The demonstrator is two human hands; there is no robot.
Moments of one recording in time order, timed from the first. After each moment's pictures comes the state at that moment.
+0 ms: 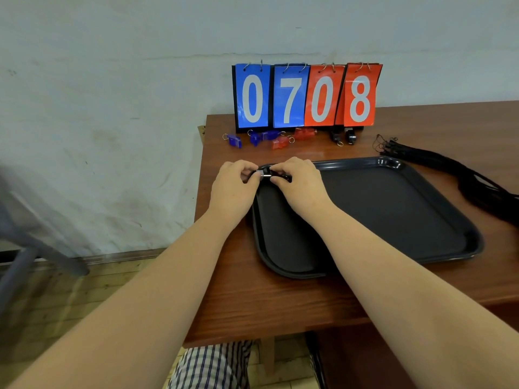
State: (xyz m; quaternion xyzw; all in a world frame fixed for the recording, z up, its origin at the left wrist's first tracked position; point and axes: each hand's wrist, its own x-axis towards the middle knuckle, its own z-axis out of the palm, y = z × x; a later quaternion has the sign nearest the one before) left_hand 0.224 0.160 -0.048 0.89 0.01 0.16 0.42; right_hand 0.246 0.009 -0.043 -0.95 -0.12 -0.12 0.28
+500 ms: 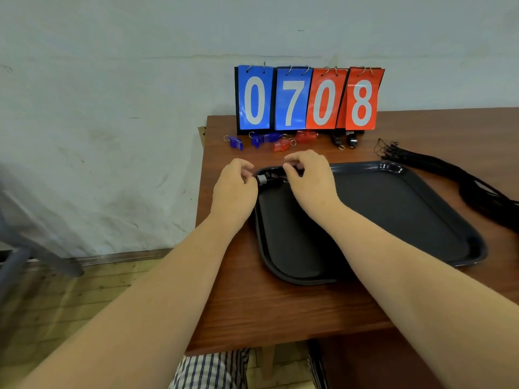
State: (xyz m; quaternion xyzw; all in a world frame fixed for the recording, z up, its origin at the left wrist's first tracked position) left_hand 0.223 0.158 -0.046 0.86 0.06 0.13 0.48; right_hand 0.249 0.005 -0.037 -0.91 -0.07 -0.20 0.35
